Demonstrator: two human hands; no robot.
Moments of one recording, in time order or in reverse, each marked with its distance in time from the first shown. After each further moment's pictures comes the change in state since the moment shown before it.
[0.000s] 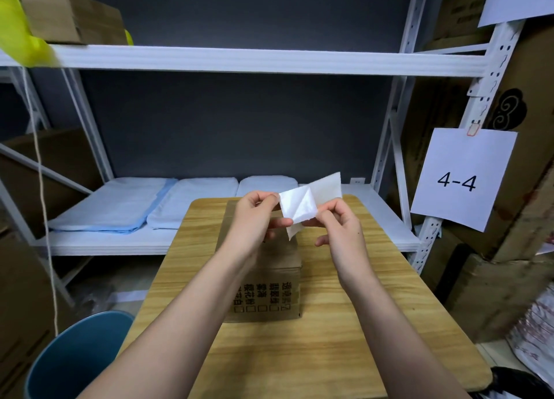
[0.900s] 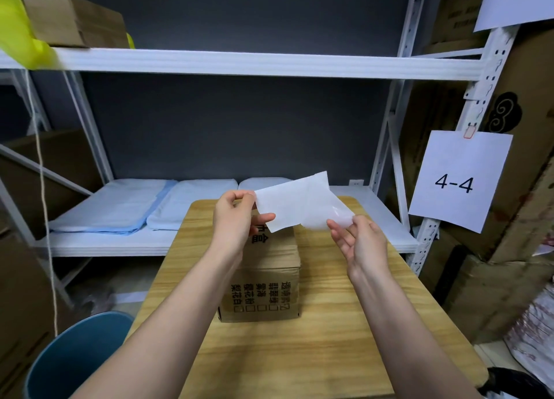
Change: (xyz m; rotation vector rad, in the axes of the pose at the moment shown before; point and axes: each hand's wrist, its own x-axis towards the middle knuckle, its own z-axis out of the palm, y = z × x) left_hand 0.009 -0.004 -0.018 0.010 0.177 0.054; right_hand 0.011 0.011 -0.022 0.563 0.312 0.335
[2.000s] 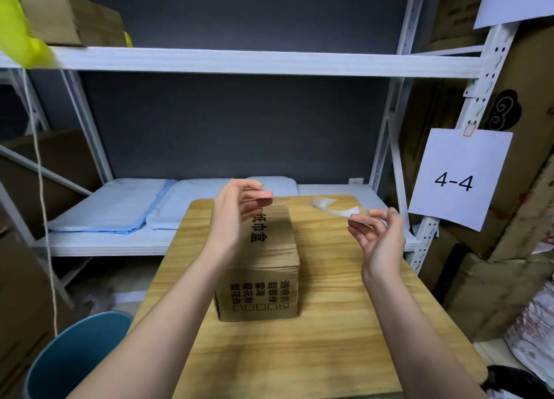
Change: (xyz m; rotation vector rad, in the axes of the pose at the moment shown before) left_hand 0.006 0.000 -0.005 -0.093 -0.154 0.195; right_hand 0.018 -0.004 -0.022 0.039 0.024 -0.248
